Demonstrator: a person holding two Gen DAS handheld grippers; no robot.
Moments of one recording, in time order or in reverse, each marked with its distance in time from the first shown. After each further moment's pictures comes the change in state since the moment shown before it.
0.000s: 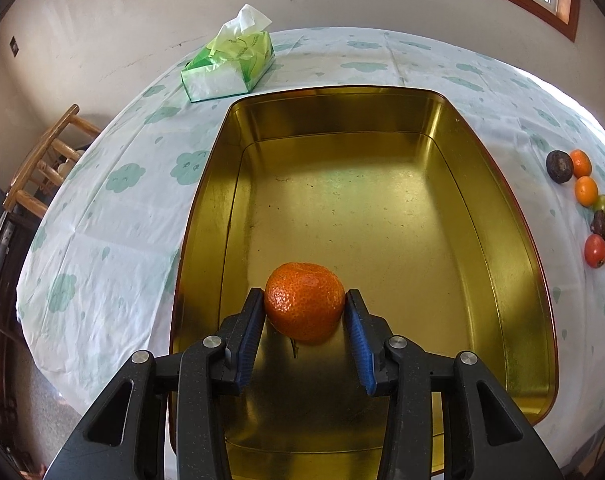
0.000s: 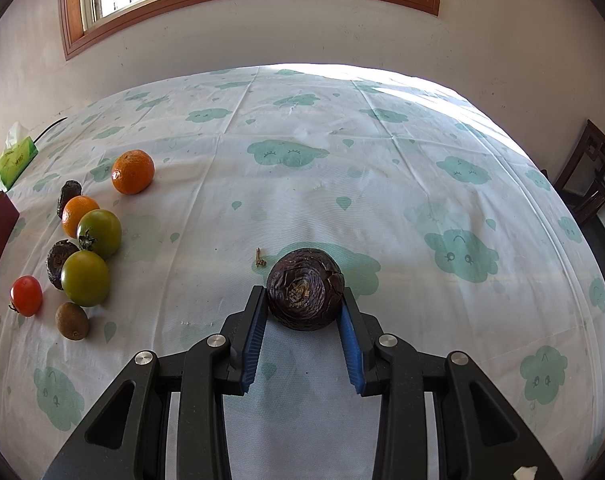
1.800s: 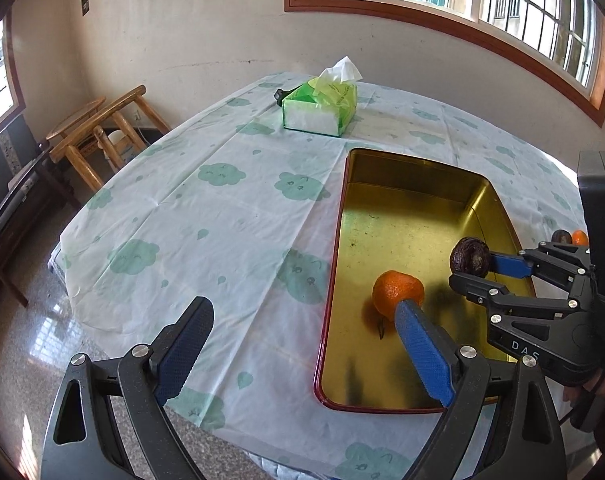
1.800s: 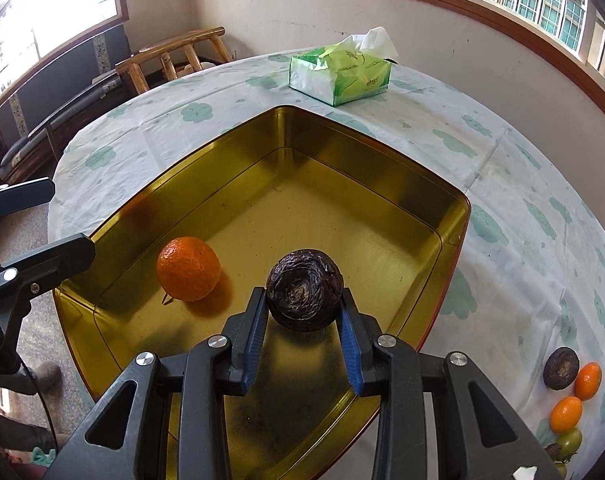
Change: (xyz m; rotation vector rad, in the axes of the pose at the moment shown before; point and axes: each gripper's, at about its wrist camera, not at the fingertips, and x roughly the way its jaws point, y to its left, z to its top) left arm -0.060 0.073 -0.030 -0.234 -0.155 0.028; right arm -0.037 0.410 -0.002 -0.739 0.065 0.521
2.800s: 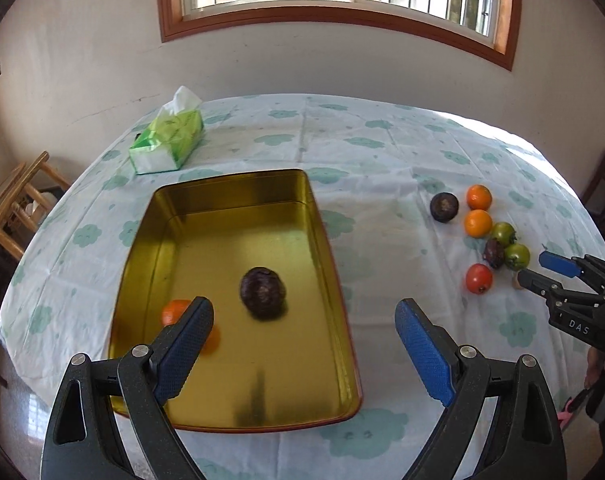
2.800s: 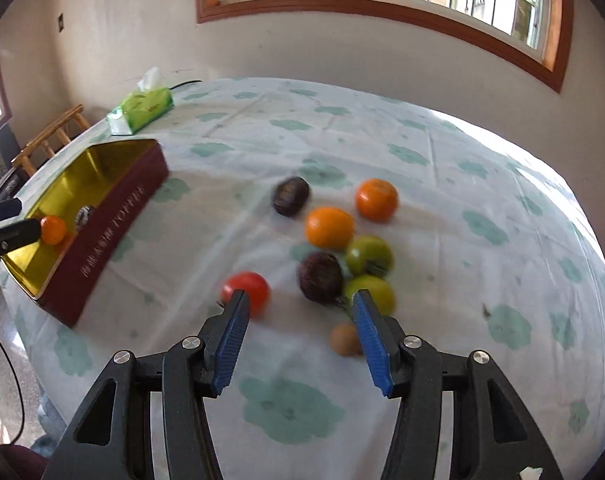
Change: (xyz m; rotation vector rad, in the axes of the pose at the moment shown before) left arm -0.021 -0.156 -0.002 0.273 -0.016 -0.227; right arm -0.131 -0.162 -0.180 0.455 -0.075 -0.322
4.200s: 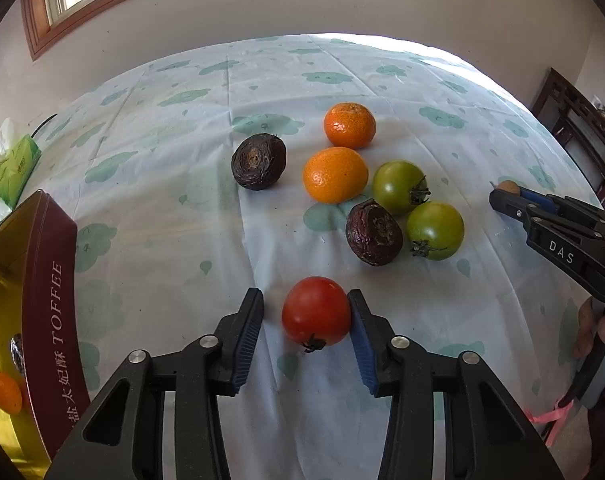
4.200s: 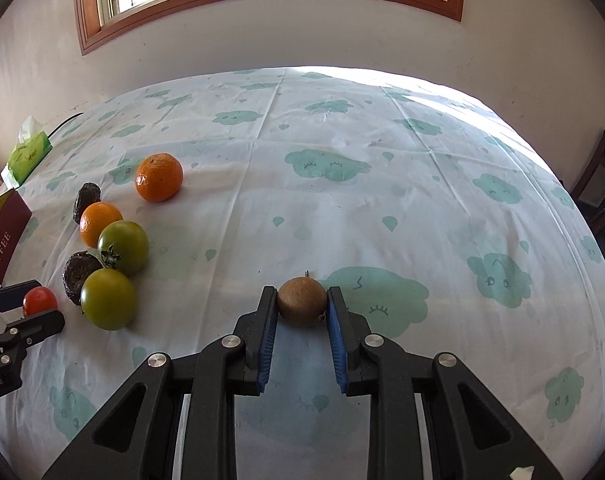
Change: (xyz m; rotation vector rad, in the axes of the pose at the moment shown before) left arm 0.109 -0.161 0.013 0.224 0.168 -0.185; right arm 0.036 -0.123 -0.016 0.238 -0.002 -0.160
